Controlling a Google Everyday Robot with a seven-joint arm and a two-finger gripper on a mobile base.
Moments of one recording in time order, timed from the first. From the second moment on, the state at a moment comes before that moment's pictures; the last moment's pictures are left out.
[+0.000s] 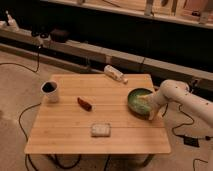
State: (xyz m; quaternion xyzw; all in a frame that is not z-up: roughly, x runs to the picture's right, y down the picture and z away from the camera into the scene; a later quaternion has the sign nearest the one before) arm 0.266 0.135 0.881 -0.20 -0.20 -0.17 0.94
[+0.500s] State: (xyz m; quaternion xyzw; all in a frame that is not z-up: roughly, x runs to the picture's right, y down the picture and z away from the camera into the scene) arm 0.268 0.139 0.893 -0.20 -0.21 -0.13 0.95
